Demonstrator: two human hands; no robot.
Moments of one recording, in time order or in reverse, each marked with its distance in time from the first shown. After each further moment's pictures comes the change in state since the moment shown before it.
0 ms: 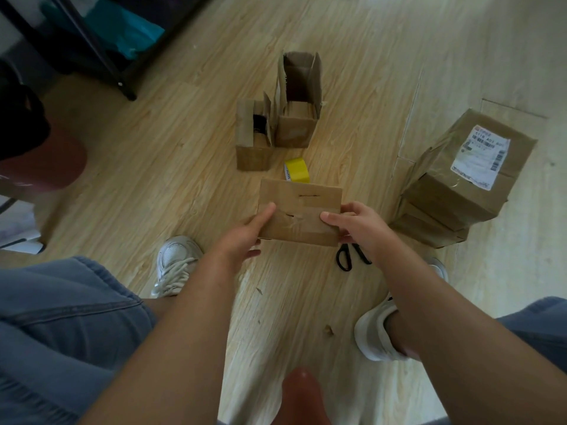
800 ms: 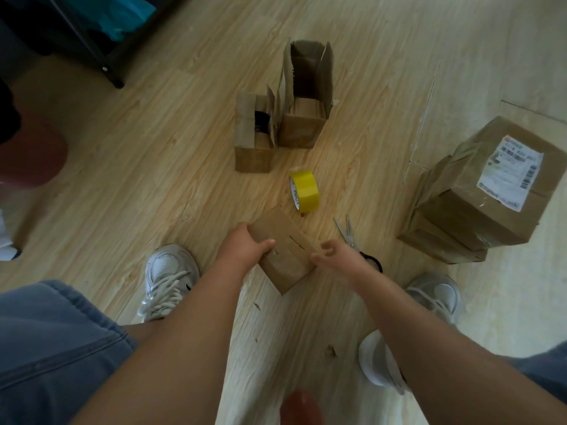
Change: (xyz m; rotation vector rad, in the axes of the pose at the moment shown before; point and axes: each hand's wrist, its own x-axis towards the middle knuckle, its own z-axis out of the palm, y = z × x) left_hand 0.066 -0.015 -0.005 0.545 0.209 0.096; right_hand 0.041 0.031 0.044 -0.490 -0.088 0.173
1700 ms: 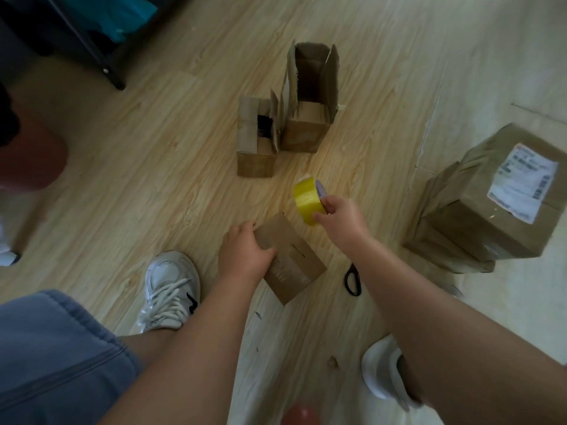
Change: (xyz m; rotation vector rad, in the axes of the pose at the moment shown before) left_hand -0.009 0.007 0.006 0.169 0.205 0.093; right_hand 0.029 -0.057 -0.029 0.092 0.273 -0.242
